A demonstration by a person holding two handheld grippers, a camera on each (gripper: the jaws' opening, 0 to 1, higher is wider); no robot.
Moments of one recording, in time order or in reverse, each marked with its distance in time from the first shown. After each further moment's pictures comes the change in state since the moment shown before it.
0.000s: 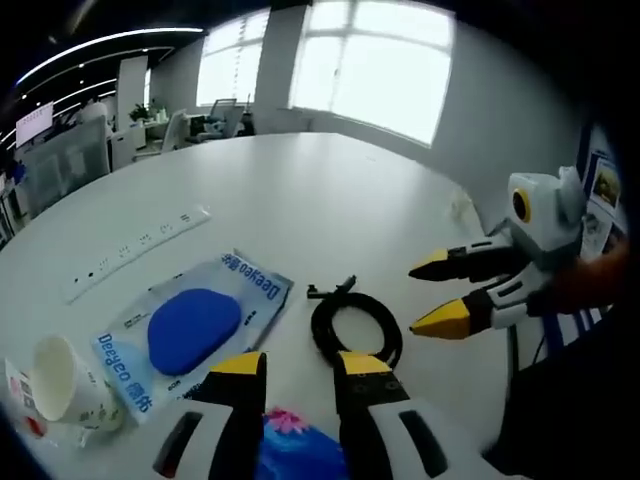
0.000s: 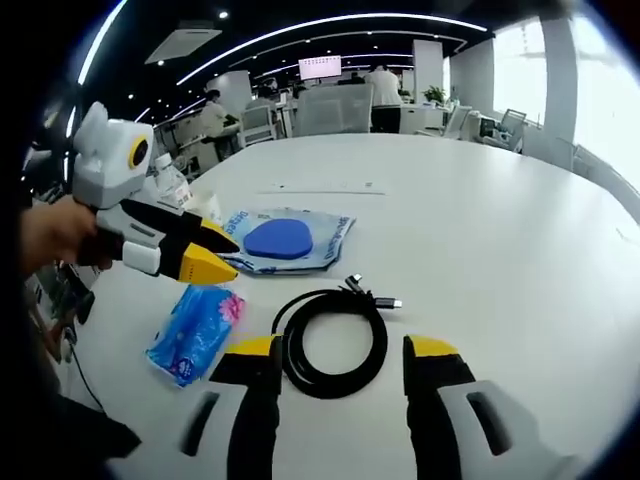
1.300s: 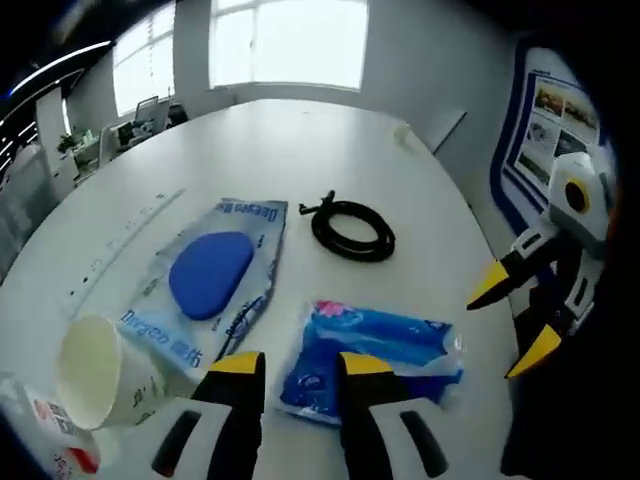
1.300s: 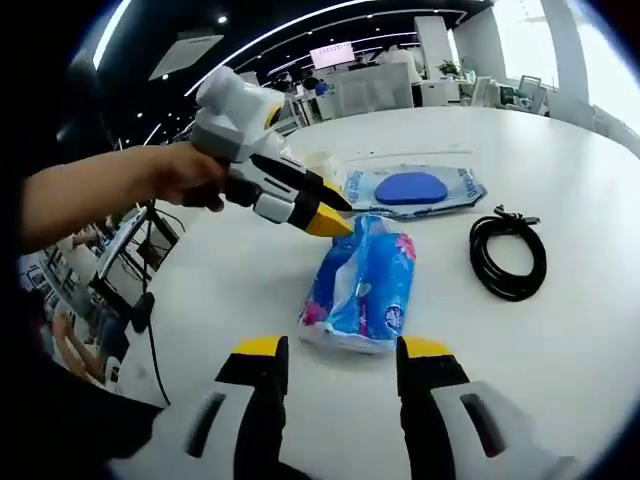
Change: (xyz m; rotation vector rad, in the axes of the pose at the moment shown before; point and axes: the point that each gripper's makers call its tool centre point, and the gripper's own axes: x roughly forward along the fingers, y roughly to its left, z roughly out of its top) left arm -0.029 0.035 -0.062 0.297 0.136 -0.187; right arm -0.012 0.190 -0.056 0.131 0.087 0.148
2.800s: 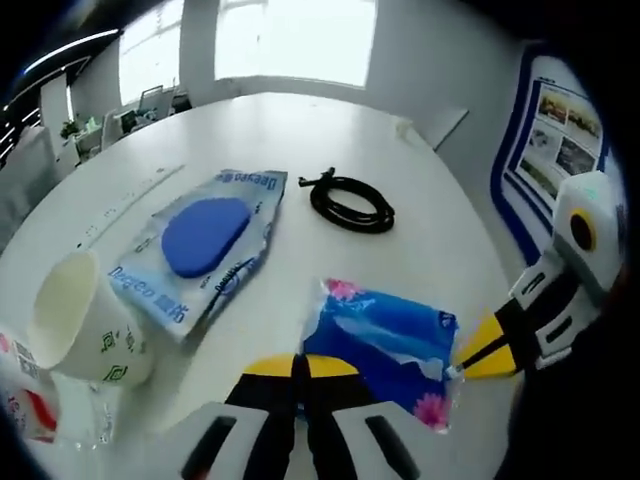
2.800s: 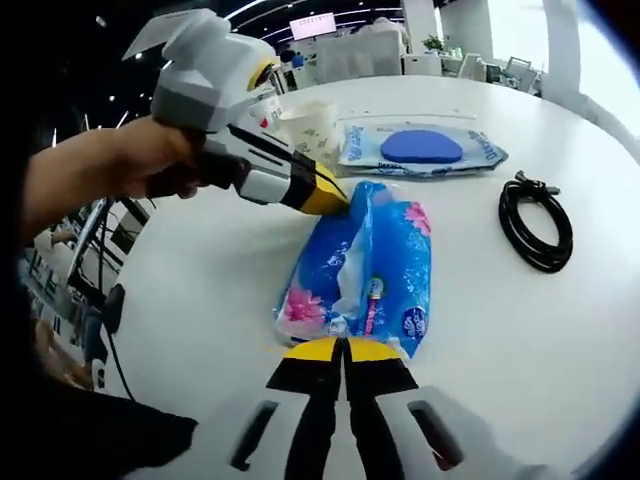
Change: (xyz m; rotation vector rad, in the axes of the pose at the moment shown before) left arm 0.002 -0.007 -0.036 -0.057 0.003 -0.003; right arm 0.036 0.013 -0.025 -0.002 0.122 -0.112
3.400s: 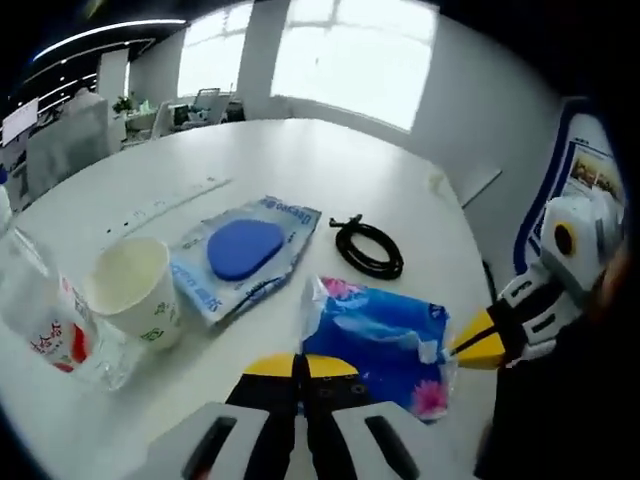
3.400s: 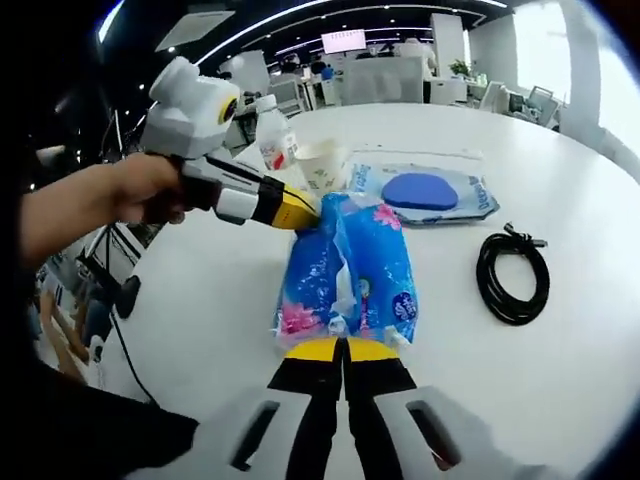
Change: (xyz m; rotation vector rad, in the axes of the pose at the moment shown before) left arm -0.050 0.001 0.019 -0.238 -0.120 0.127; right arm -0.038 -0.024 0.040 -0.121 -0.092 0.059
